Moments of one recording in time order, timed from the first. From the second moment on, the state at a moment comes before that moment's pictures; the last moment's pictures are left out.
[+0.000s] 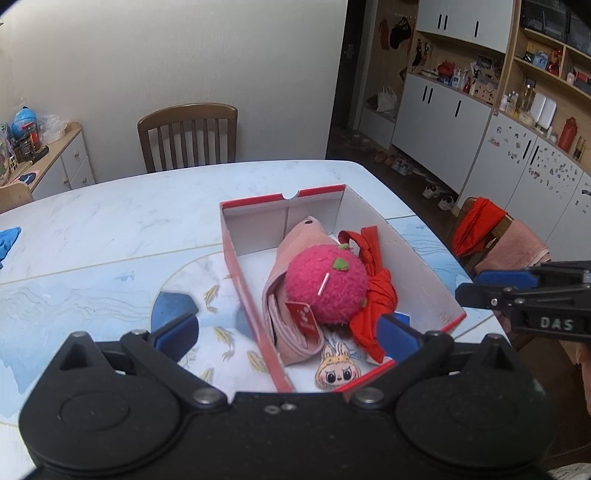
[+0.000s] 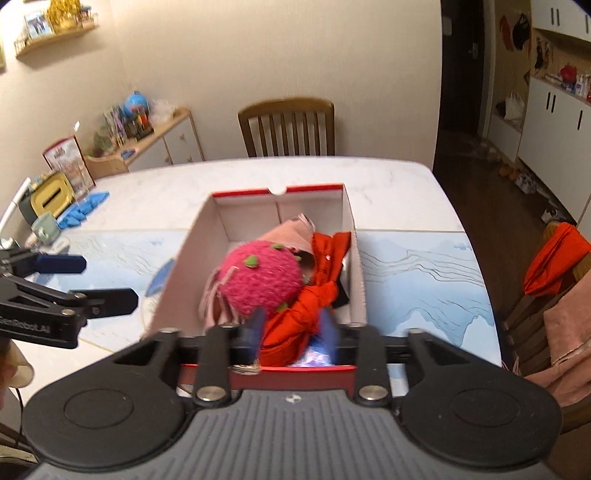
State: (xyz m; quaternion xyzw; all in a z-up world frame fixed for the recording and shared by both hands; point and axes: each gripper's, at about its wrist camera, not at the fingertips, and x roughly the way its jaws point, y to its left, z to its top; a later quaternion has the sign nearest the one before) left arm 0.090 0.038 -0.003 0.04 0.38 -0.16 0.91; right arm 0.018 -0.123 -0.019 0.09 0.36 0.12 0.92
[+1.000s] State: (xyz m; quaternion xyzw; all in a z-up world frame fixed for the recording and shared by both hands) left arm 0.034 0.075 0.000 0.04 0.35 -0.18 0.92; right arm -0.083 -0.090 -0.006 0.13 0.25 0.06 0.96
